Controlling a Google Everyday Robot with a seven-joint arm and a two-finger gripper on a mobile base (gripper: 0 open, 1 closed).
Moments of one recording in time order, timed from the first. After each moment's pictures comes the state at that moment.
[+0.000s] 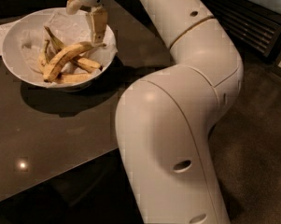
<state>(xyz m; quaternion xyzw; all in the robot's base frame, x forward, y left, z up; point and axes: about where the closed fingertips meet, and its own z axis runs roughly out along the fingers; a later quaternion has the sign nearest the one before) 0.684 0.137 0.967 -0.88 0.41 0.03 0.22</state>
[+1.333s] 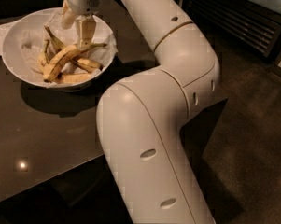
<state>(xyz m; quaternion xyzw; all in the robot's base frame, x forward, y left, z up) 0.693 0.168 0.940 -0.88 0.42 0.07 0.22</state>
